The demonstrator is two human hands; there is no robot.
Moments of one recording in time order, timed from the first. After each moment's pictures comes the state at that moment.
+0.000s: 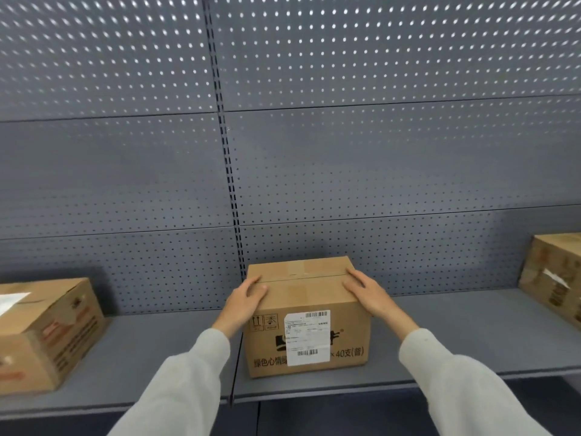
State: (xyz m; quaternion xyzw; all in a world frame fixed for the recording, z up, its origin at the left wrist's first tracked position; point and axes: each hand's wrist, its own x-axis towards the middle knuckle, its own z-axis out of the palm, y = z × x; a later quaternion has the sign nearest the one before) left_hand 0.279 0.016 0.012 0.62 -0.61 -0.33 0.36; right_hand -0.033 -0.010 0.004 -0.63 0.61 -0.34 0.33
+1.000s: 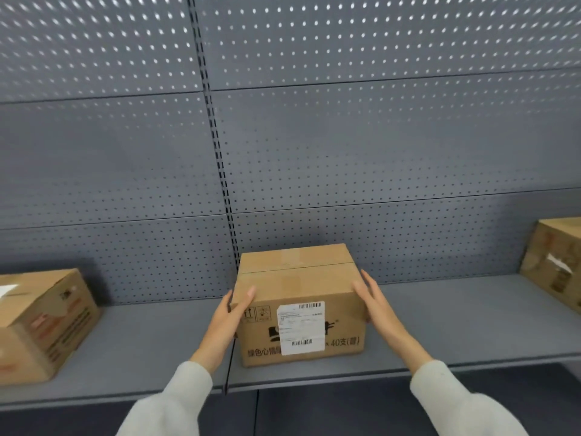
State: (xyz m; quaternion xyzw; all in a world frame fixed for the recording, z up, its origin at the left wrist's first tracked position) left_hand 0.283 0.064 -0.023 0.59 -0.46 -0.47 0.47; right_hand -0.042 0.034 -0.041 -0.52 0.50 -0.48 0.50
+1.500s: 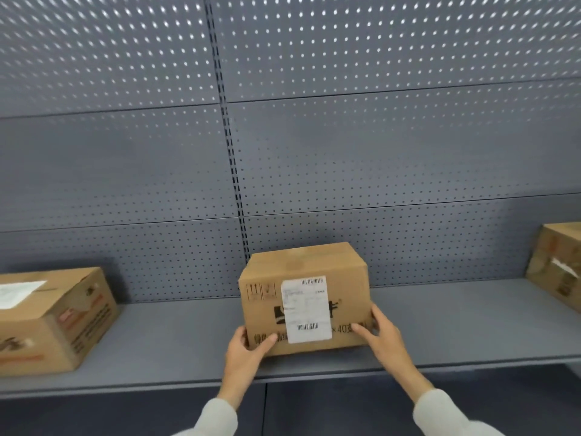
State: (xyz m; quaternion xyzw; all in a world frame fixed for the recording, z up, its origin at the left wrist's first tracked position) left_hand 0.267 0.109 -0.083 0.63 -0.46 -0.40 0.49; right_hand -0.038 0.074 -0.087 -0.60 0.57 -0.43 0.36
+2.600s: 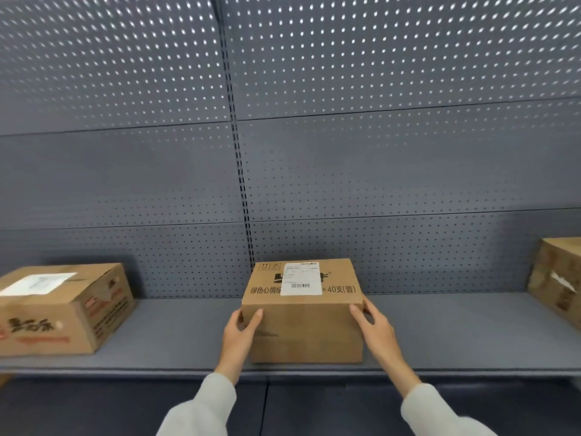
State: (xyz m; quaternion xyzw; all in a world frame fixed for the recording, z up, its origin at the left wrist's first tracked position) left_hand 0.251 0.127 -0.040 0.59 -0.40 -0.41 0.56; right_hand -0.037 0.099 -0.038 -0.54 0.57 -0.48 0.39
